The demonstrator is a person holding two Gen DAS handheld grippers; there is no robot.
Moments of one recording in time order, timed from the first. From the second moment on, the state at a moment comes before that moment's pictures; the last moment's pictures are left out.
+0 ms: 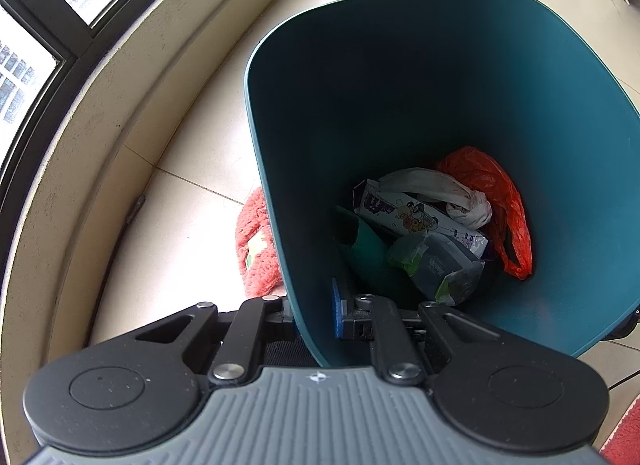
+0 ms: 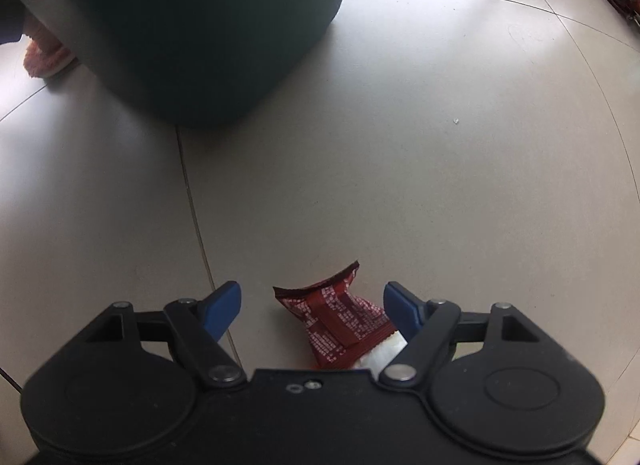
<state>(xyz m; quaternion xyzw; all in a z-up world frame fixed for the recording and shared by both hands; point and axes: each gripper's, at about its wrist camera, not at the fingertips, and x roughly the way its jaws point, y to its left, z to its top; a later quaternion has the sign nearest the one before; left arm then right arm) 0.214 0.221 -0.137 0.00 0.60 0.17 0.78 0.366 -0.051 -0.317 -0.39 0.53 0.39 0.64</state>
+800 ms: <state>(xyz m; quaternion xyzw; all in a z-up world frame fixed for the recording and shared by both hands) 0.214 0.221 -0.140 -0.01 0.60 0.18 0.78 0.364 -0.095 -0.214 -0.23 0.54 0.35 0.73</state>
